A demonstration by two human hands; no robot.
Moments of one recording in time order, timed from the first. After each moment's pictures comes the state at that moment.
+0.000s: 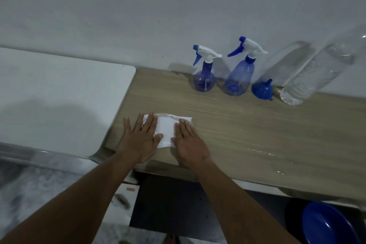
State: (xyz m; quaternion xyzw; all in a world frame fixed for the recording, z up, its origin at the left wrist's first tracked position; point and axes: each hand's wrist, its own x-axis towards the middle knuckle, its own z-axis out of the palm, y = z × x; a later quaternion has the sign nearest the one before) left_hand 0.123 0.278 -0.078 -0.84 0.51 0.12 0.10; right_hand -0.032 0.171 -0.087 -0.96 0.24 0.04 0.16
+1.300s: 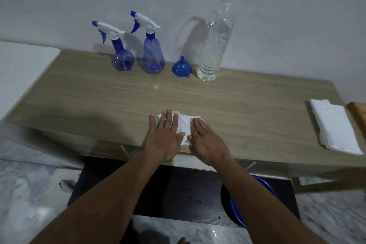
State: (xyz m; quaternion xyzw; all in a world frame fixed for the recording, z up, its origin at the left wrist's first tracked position) left_hand -0.232 0.114 -0.073 -0.82 0.56 0.12 0.08; right_hand -0.381 0.020 -0.089 -0.98 0.20 0.04 -0.01
